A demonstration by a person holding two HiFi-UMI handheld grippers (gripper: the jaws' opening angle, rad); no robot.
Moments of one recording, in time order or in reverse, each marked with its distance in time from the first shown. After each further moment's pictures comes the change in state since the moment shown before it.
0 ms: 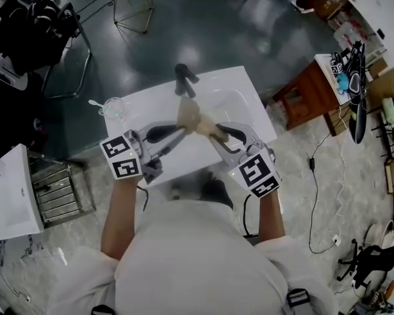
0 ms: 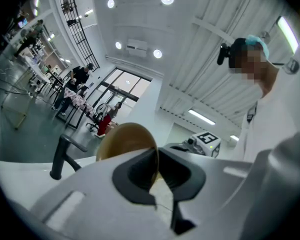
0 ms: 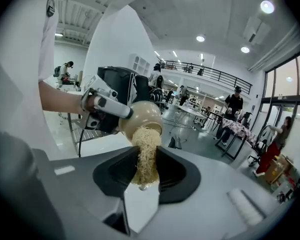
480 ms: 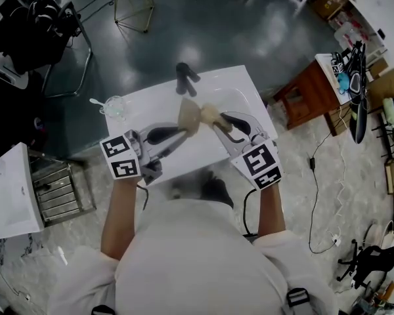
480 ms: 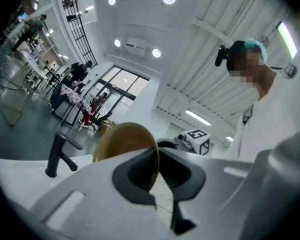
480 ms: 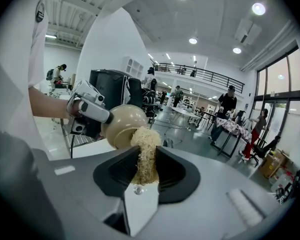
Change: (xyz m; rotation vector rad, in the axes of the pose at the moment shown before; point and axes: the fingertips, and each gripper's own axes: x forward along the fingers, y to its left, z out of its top) left arm -0.004 -0.010 -0.001 -0.017 0.009 -0.046; right arm 0.004 -0.024 0.010 0.050 -0.026 -0.058
